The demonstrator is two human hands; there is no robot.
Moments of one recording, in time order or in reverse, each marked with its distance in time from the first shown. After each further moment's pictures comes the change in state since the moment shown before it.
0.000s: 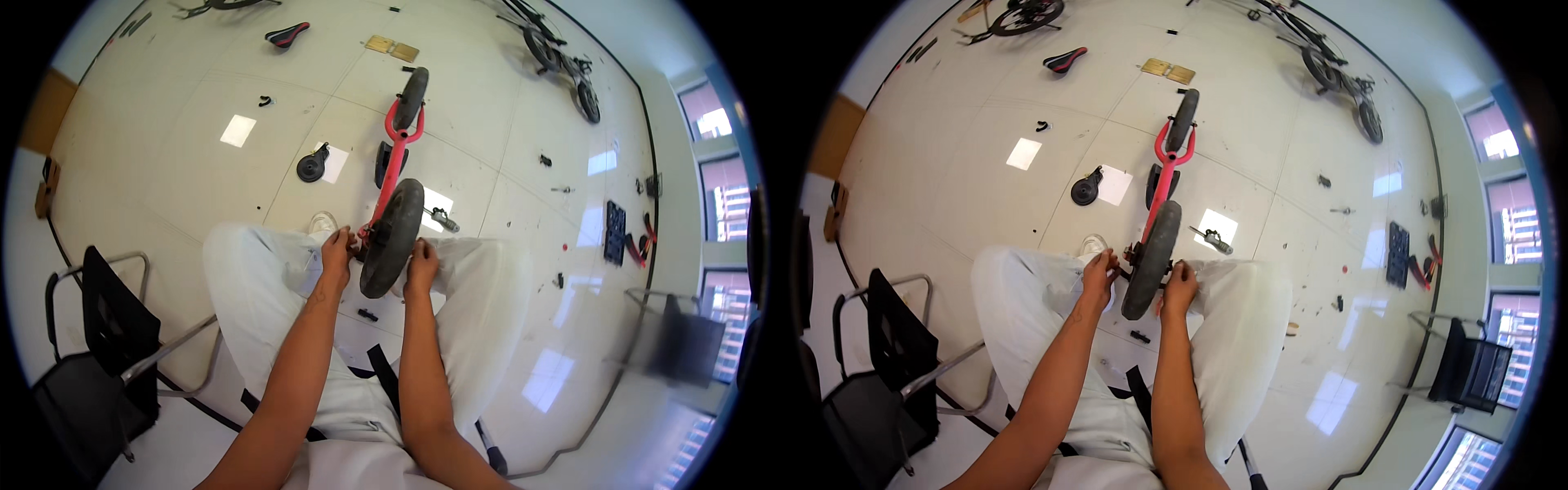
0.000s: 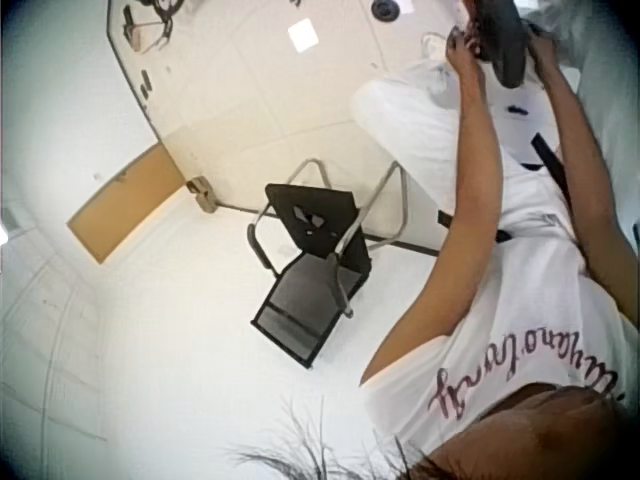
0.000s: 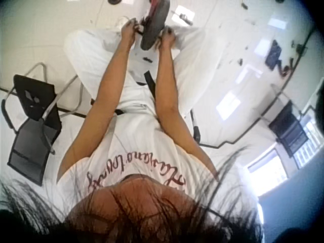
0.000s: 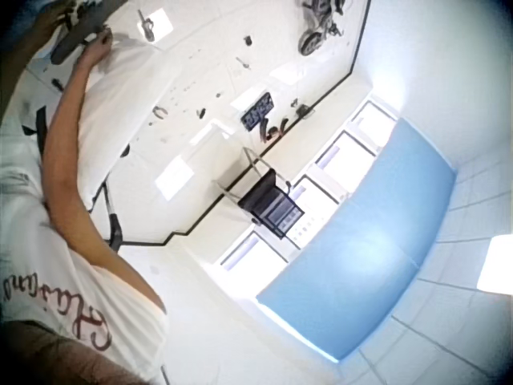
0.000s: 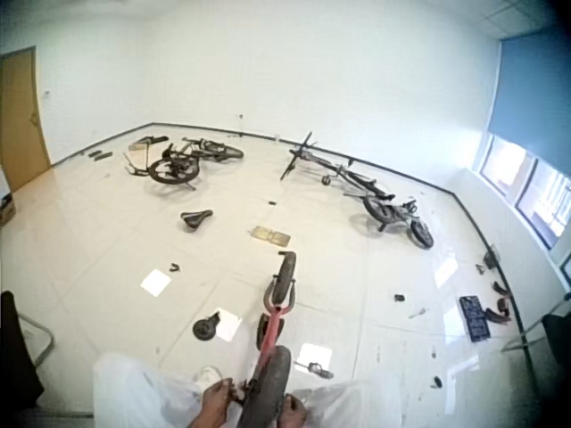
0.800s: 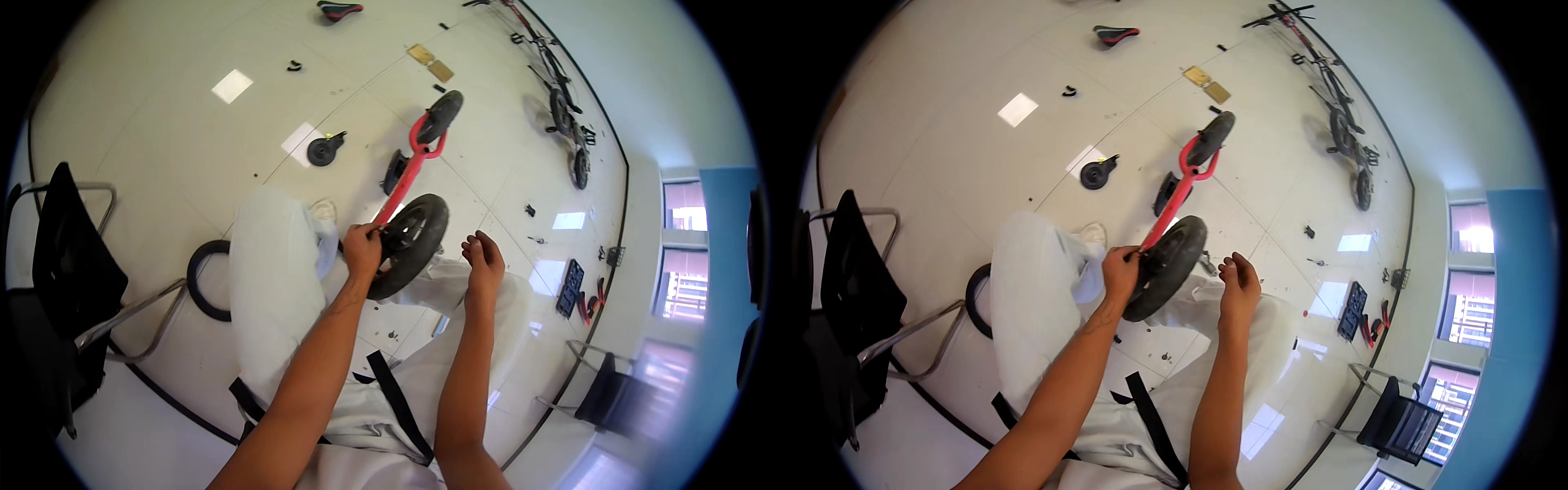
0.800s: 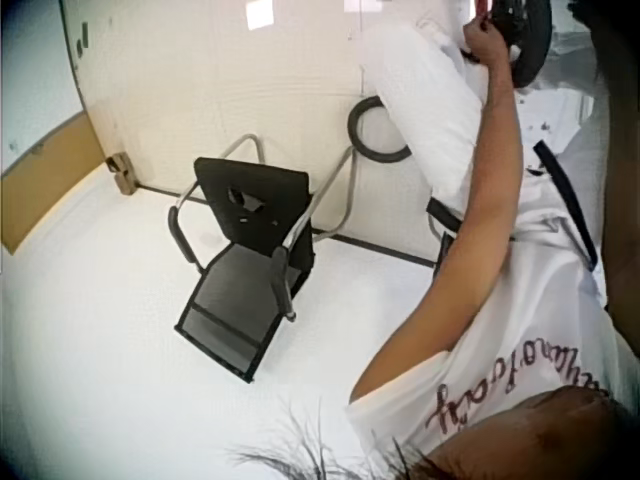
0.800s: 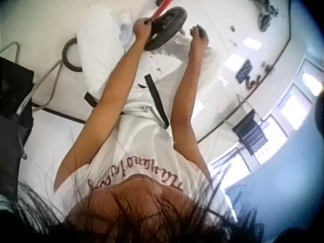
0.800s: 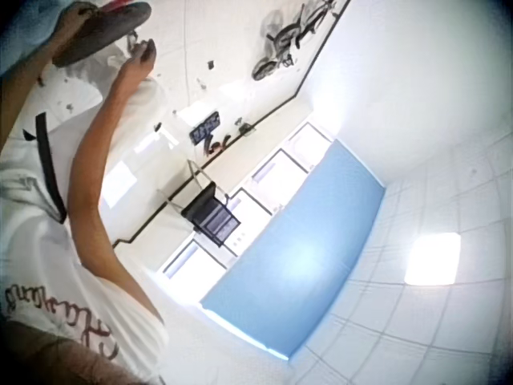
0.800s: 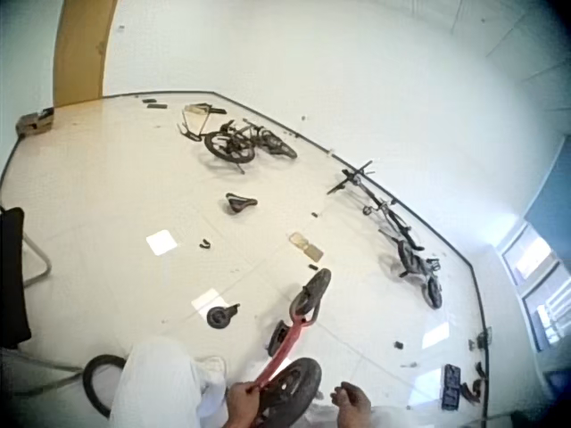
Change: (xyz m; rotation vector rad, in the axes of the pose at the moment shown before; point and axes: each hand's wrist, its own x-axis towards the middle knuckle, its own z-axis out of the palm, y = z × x) left_hand -0.014 0.020 0.014 0.615 0.262 0.559; right_hand -0.040 -0.162 0.010 -0.345 -0.255 -0.284
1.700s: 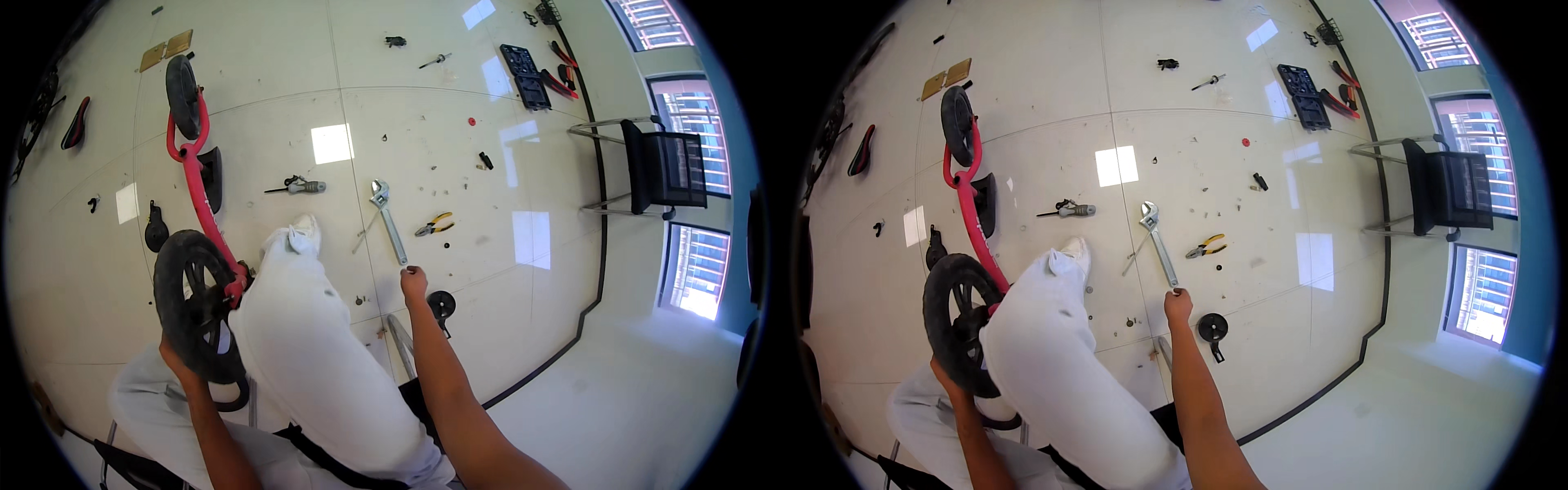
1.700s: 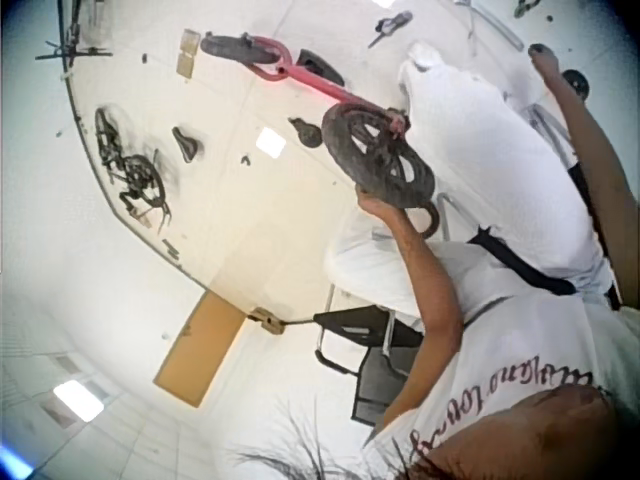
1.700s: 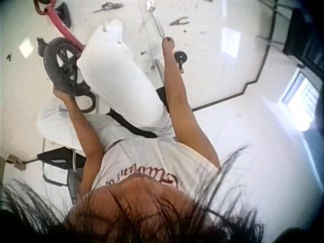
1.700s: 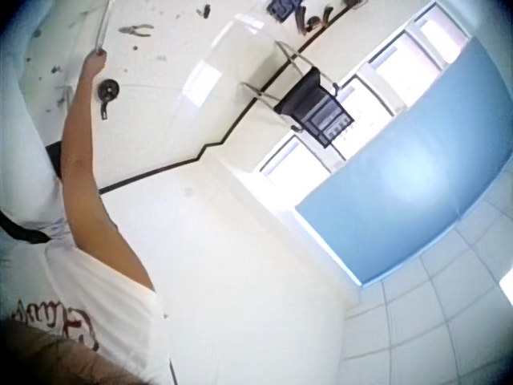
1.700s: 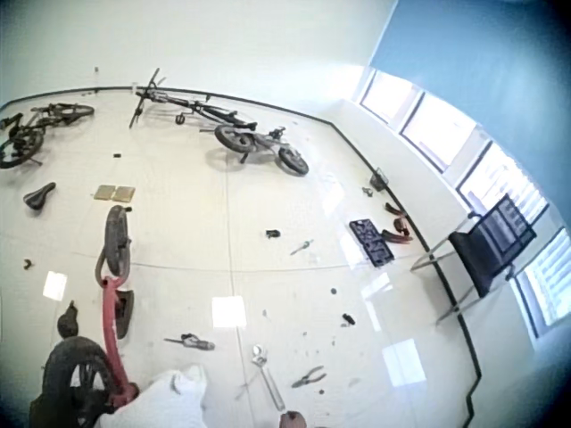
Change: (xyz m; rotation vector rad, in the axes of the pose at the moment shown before) left_hand 0.000 0.022 0.004 0.402 -0.409 0.288; right_hand -0.035 0.460 -0.205 -0.333 0.550 0.802
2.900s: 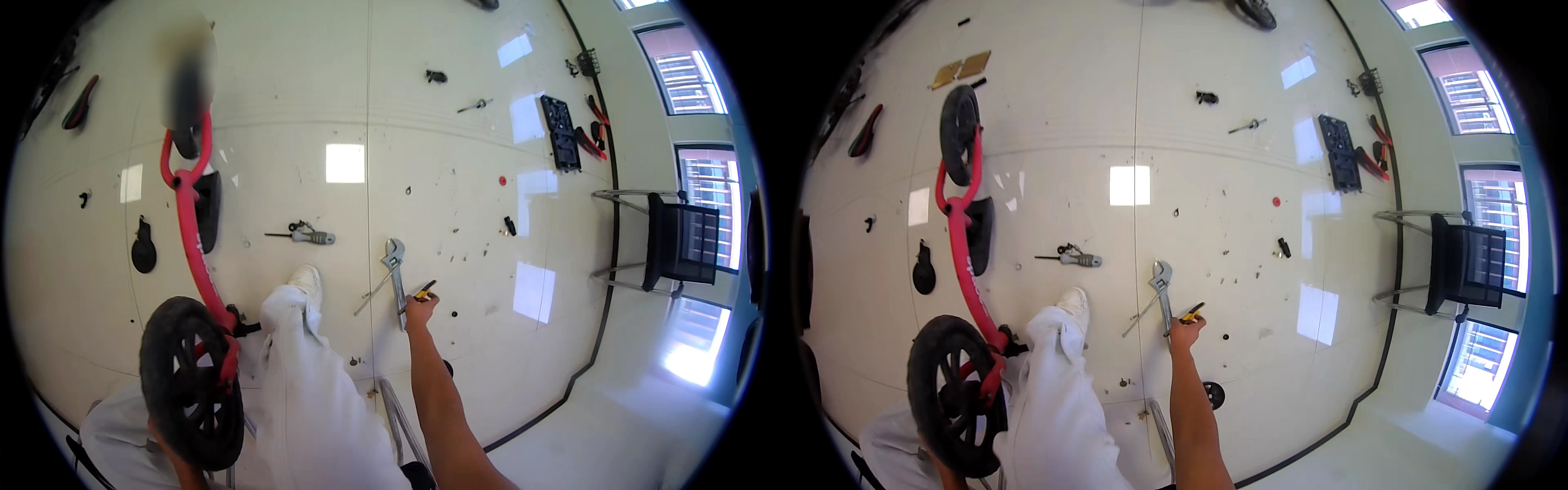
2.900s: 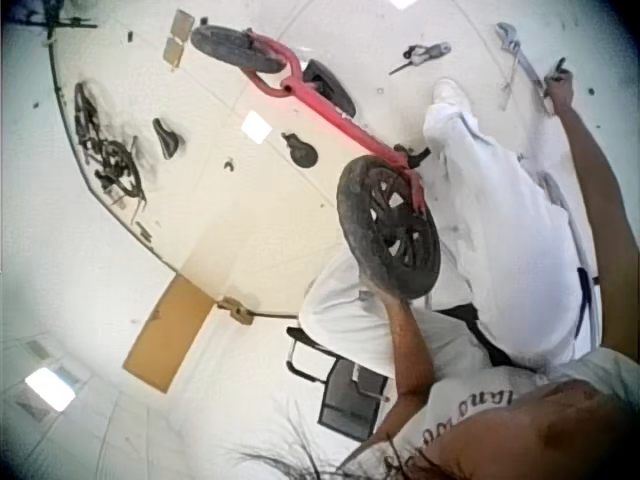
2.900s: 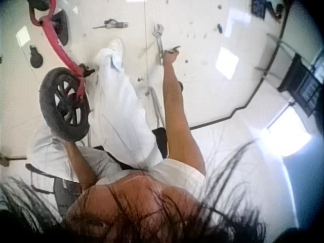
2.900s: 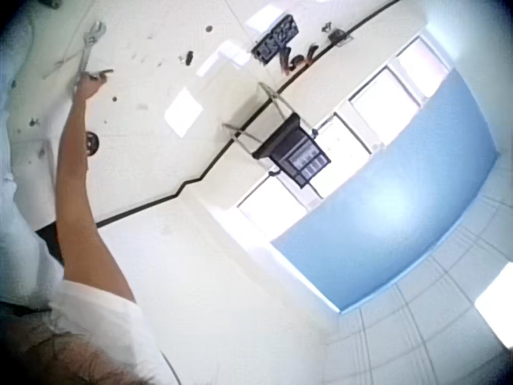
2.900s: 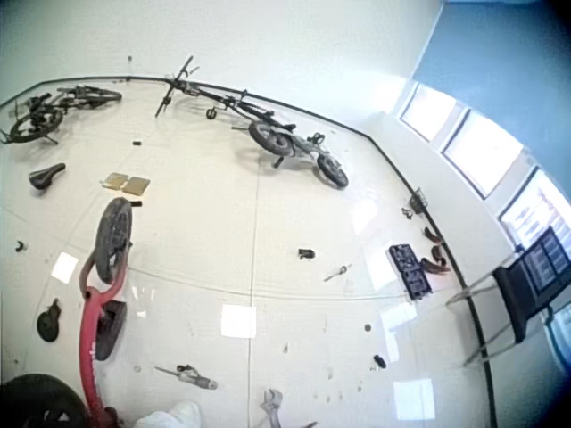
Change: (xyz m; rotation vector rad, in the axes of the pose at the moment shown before) left_hand -0.021 0.000 0.009 -0.130 -0.039 -0.304; right_hand 0.123 -0.039 0.073 0.311 0.105 0.095
